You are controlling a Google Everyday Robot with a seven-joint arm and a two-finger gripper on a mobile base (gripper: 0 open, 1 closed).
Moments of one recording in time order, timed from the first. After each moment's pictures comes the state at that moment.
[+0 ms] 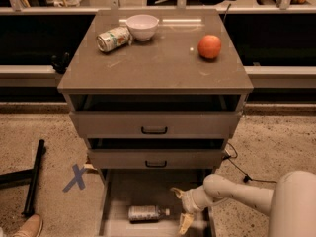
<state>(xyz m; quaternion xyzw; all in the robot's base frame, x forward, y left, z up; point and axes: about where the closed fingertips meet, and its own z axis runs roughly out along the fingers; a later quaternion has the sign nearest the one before) 0.469 -0.077 0.251 -0.69 0.63 0.25 0.25</state>
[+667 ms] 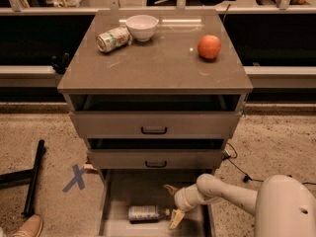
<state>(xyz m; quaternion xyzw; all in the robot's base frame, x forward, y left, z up) 0.502 -0.040 0.215 -0.68 0.62 0.27 0.28</state>
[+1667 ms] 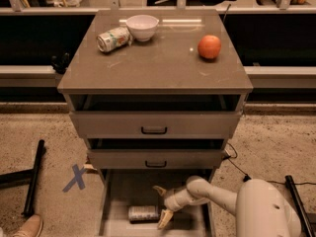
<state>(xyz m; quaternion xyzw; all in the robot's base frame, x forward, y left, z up) 0.516 0.011 0.171 -0.67 0.60 0.30 0.31</state>
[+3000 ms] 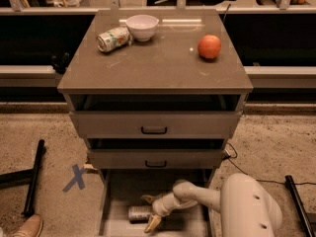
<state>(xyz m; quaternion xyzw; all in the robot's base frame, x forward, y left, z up) 0.493 0.063 0.147 -0.68 0.59 0.32 0.28</state>
